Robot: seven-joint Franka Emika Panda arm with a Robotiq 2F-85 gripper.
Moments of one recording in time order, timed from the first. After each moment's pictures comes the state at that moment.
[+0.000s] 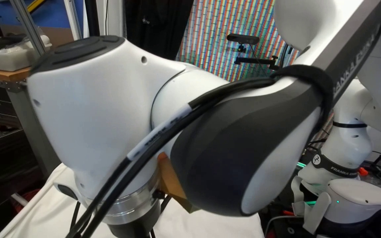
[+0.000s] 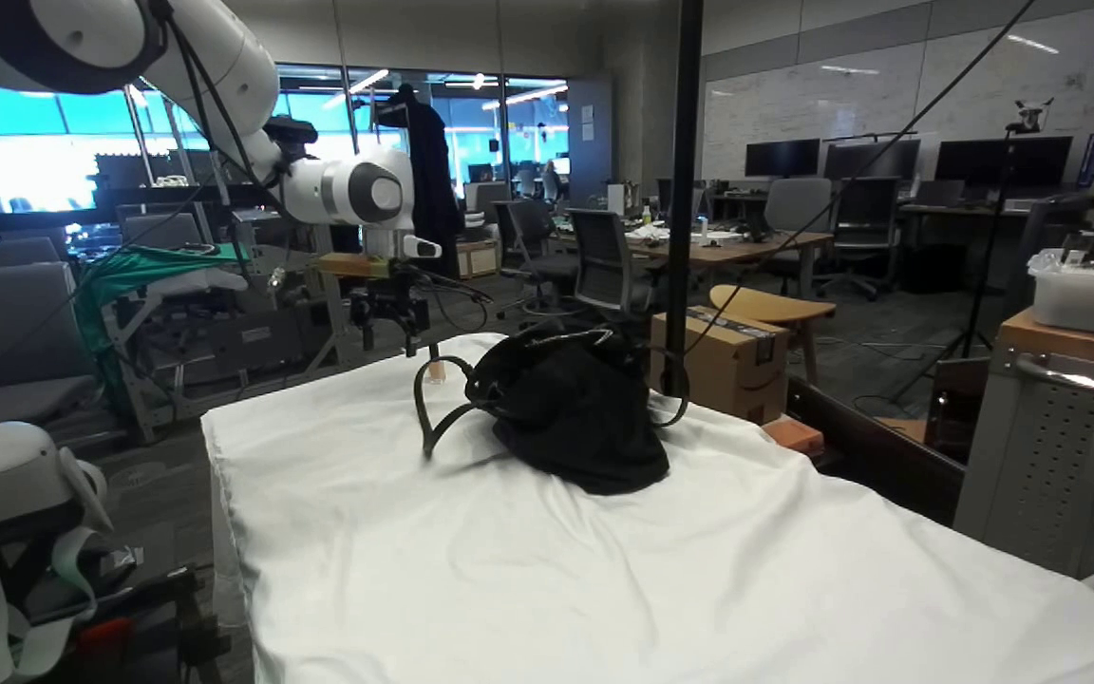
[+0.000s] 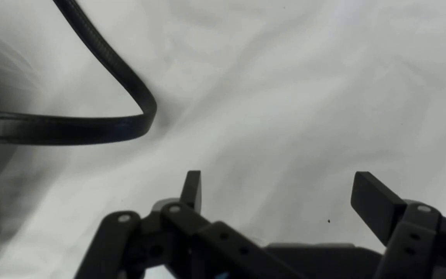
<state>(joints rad) 0.42 0.63 0.23 -1.56 -0.14 2.04 0.06</state>
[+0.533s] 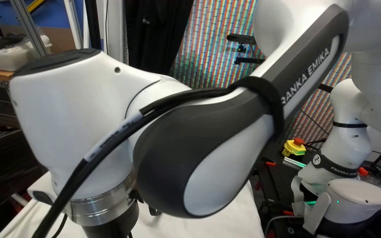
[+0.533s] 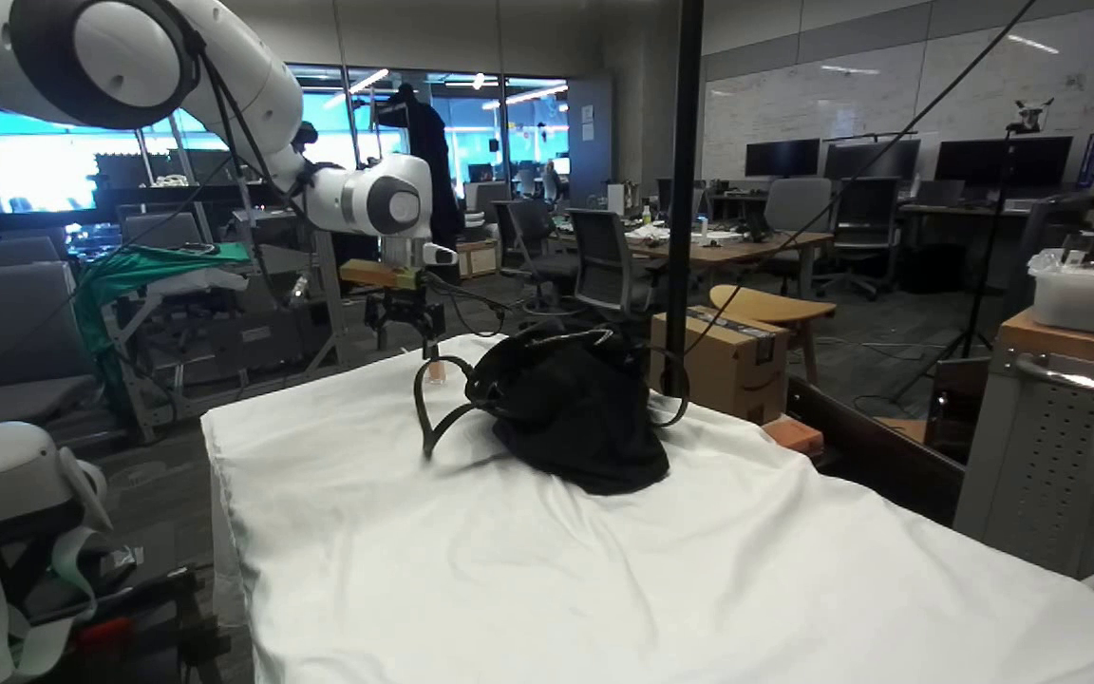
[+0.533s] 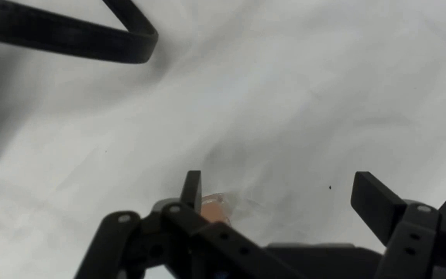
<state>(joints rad) 0.40 0.72 0.24 -1.45 -0.09 2.07 -0.08</state>
